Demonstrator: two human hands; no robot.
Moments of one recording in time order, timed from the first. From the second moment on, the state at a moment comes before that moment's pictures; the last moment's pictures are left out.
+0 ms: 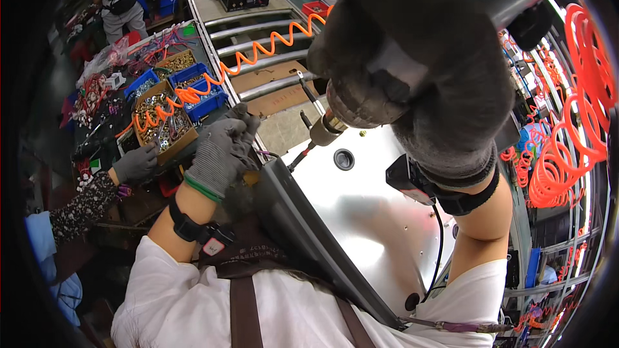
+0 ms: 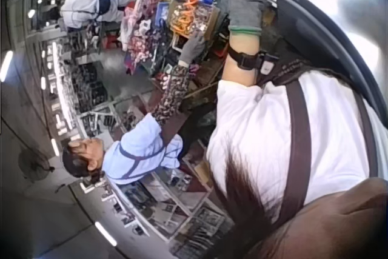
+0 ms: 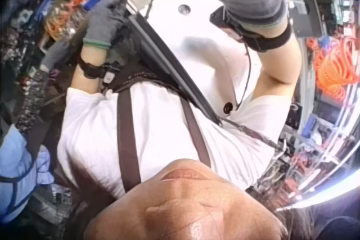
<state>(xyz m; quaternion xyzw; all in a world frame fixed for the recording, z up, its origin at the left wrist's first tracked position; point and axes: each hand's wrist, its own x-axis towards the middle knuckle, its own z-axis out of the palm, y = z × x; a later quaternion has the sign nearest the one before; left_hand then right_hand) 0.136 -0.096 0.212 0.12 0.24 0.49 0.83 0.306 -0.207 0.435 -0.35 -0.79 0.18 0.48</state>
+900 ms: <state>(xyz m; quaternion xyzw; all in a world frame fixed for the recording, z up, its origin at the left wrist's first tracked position) 0.155 -0.245 0.340 0.23 -0.06 0.10 0.97 0.330 -0.384 0.471 -0.45 -0.63 -0.39 0.49</state>
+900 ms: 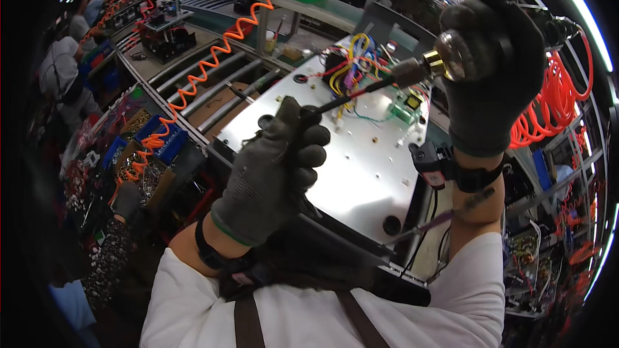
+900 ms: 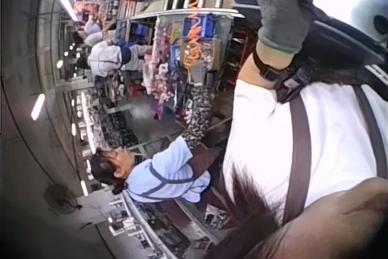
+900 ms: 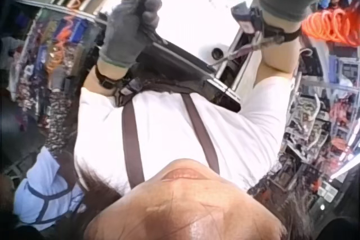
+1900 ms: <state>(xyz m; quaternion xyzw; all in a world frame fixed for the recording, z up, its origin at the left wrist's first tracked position) 0.155 -0.351 0.348 0.78 -0.12 0.10 0.60 0.353 -0.546 0.470 -0.28 -0.52 -0.07 0.80</state>
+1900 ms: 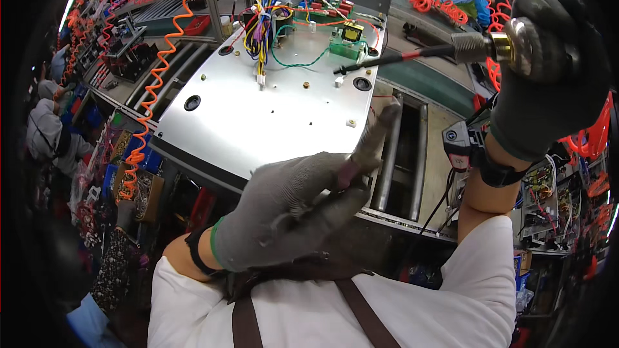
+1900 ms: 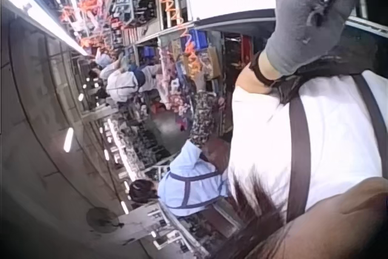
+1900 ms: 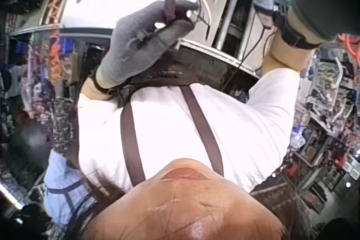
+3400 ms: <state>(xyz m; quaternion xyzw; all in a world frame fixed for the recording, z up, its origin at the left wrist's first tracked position) 0.115 -0.211 0.224 0.78 0.18 0.59 -0.11 0.281 -0.476 0.445 -0.46 -0.75 -0.05 0.47</state>
